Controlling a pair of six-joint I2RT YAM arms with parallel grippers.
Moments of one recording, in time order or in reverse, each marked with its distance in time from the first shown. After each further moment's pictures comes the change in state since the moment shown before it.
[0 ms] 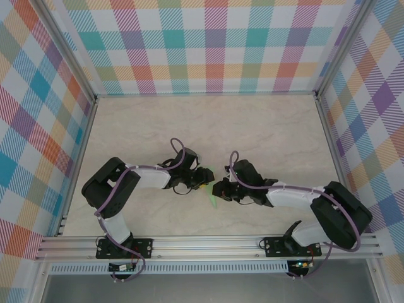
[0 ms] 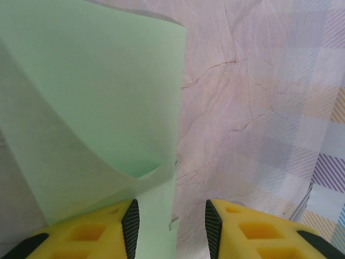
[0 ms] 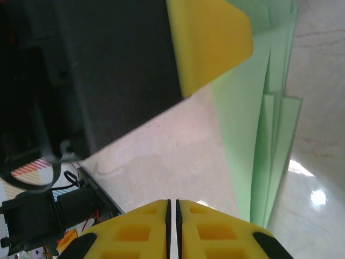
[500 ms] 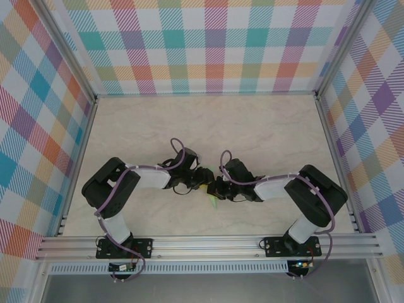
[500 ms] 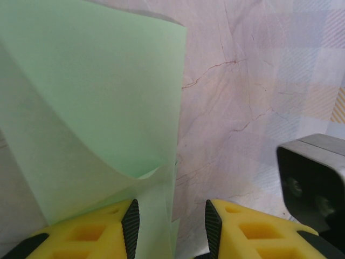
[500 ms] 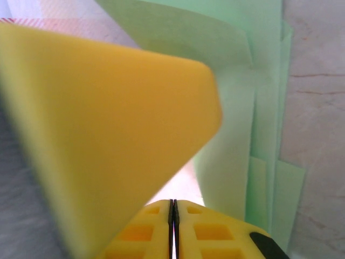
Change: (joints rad) left arm 0.000 0.000 0.000 0.000 0.000 0.000; right arm 0.000 0.226 0.053 0.128 -0.014 0.048
